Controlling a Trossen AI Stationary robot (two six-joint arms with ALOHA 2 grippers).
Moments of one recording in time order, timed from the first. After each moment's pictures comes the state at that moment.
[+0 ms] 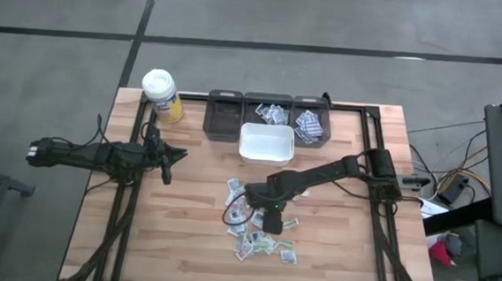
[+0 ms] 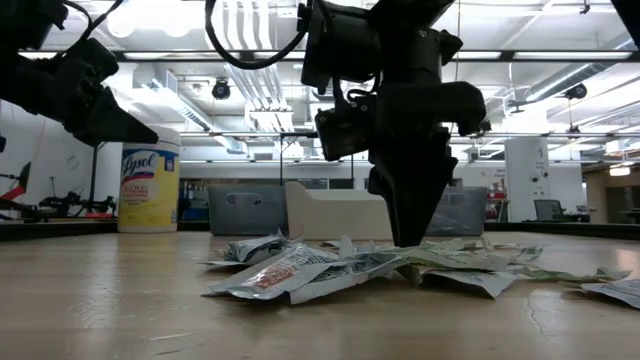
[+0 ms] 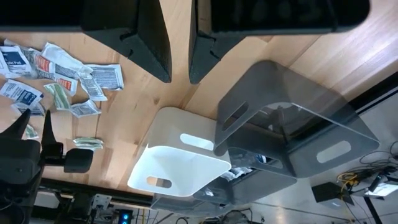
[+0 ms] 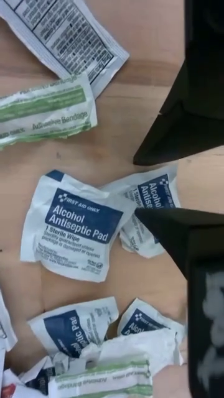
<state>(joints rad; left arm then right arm) -0.07 0.21 0.18 -0.38 -0.47 -0.21 0.16 2.08 1.42 -0.78 -0.19 0.28</state>
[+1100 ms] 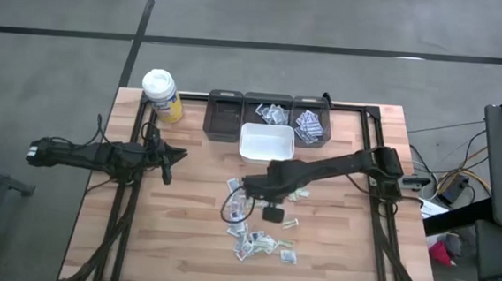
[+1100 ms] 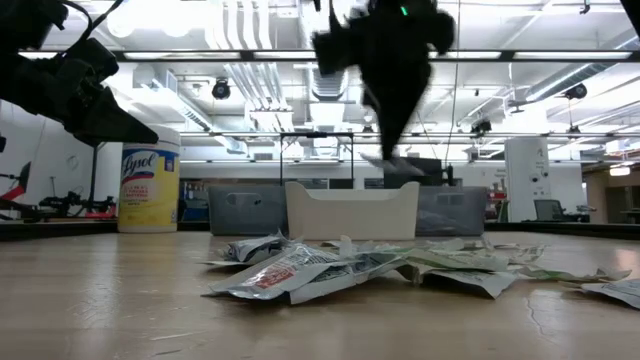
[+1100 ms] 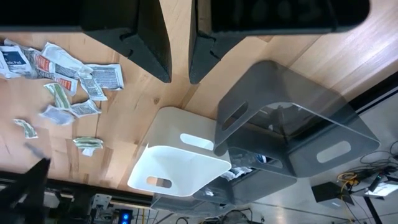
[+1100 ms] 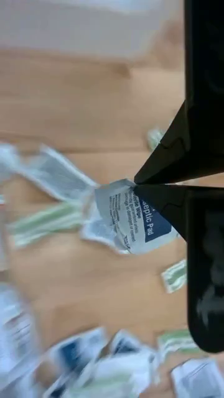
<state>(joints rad) -0.07 0.21 0.18 -0.38 -0.47 -0.21 0.16 2.01 1.70 -1.14 0.09 0.27</state>
